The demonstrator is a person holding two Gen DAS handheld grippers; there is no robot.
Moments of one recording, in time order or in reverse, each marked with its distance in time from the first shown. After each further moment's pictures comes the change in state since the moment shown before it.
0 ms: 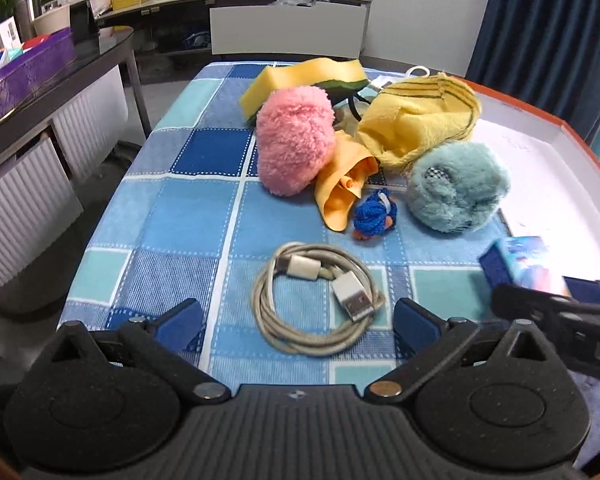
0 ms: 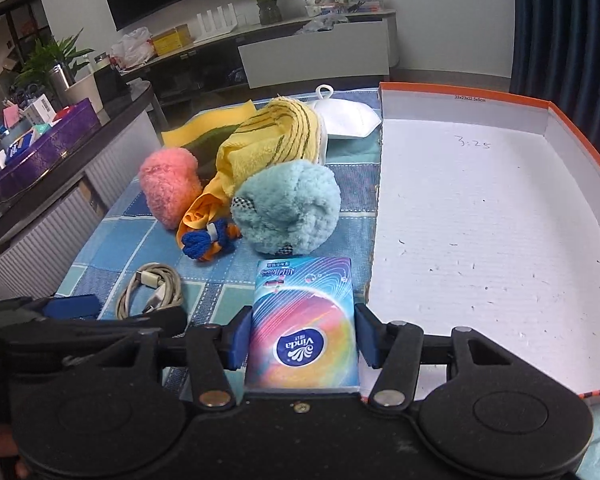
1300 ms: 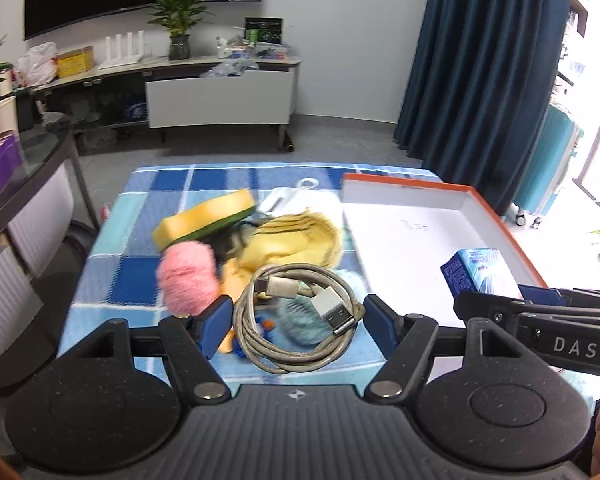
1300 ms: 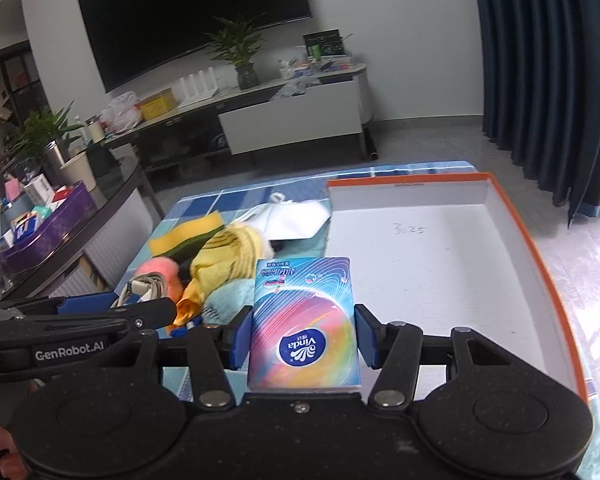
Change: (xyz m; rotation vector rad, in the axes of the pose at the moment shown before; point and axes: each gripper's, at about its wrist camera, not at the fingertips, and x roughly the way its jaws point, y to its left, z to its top) left arm -0.057 -0.057 0.059 0.083 -0.146 -0.175; right arm -0.074 -0.047 0.047 0.065 -0.156 -0.032
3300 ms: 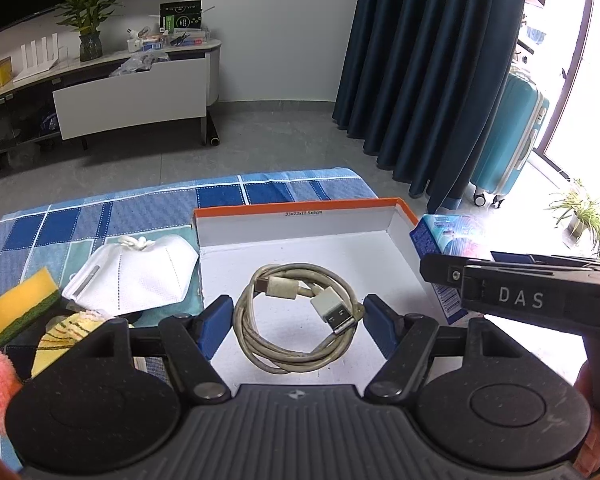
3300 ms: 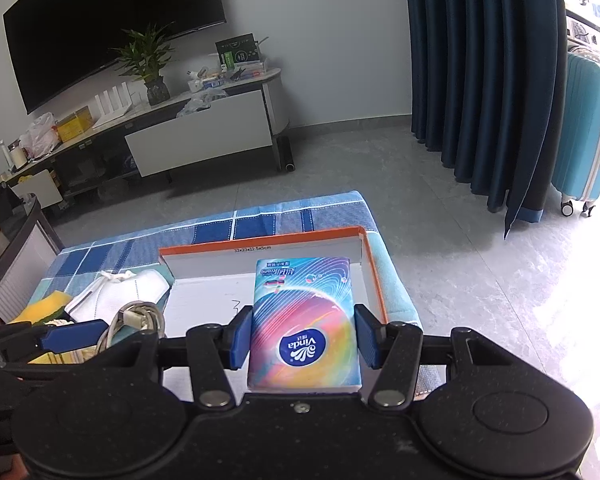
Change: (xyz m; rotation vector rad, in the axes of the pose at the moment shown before) left arm 0.100 -0.103 0.060 0.074 0.052 -0.116; right arm 0.065 -0.128 0.078 0.059 0.002 -0.172
